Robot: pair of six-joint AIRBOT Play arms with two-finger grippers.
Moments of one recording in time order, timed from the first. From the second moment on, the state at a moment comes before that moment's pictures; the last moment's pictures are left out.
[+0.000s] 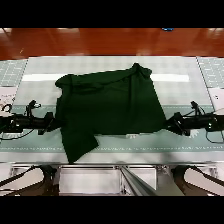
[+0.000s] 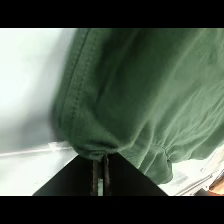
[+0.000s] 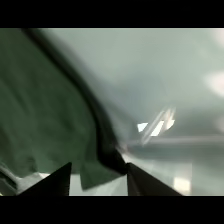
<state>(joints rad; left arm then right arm) 0.47 -1.29 0.53 0.77 -1.15 -1.14 -0.45 -1.27 0.57 -0.86 1.18 1.30</state>
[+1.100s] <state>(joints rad) 0.48 -0.89 1.73 0.63 -1.15 -1.33 -0.19 -1.00 2.00 -0.97 1.29 1.41</state>
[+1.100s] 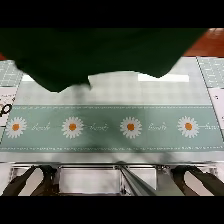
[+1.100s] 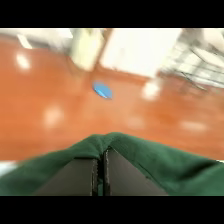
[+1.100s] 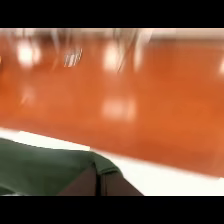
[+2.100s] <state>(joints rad) 0.36 -0.69 1.31 1.06 -1.28 -1.44 -0.19 -0.81 1.43 -1.12 1.36 1.42</state>
